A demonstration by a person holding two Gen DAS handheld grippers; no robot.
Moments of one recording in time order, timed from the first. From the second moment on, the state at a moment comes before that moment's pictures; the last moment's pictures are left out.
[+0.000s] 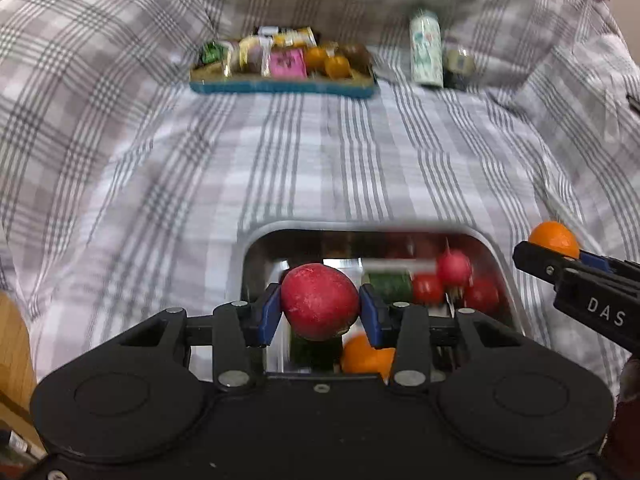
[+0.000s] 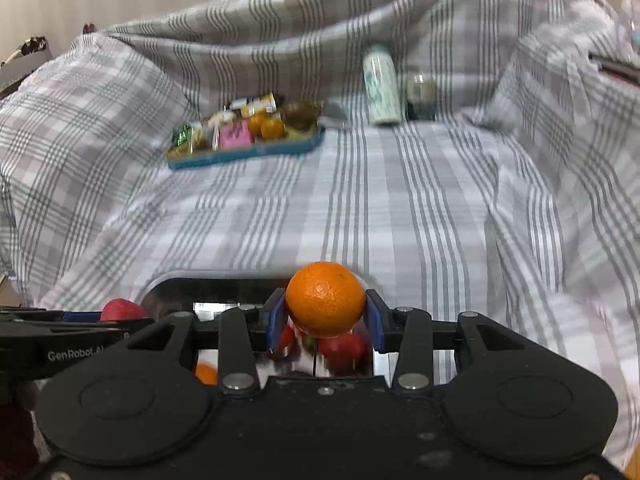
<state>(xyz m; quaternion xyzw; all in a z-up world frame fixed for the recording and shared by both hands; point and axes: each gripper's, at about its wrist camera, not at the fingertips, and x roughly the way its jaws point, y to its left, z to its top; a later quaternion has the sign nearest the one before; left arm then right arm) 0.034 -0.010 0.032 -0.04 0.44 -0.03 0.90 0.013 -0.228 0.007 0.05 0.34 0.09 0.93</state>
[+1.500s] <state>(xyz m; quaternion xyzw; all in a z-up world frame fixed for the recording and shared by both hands) 0.019 -0.013 0.019 -0.01 0.45 0.00 0.89 0.011 -0.195 -0.014 0.00 0.40 0.14 0.91</state>
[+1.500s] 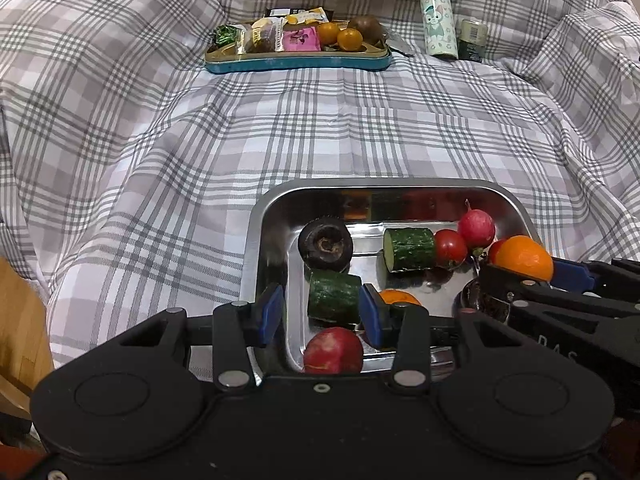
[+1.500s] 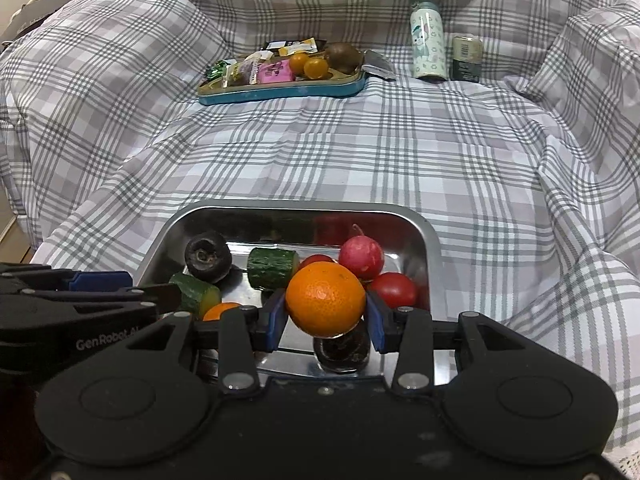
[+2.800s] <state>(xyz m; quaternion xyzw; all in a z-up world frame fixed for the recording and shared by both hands) -0.030 -0.033 0.035 -0.02 0.39 0.02 0.92 -0.037 -0.230 -0.016 0.02 0.37 0.10 0.92</state>
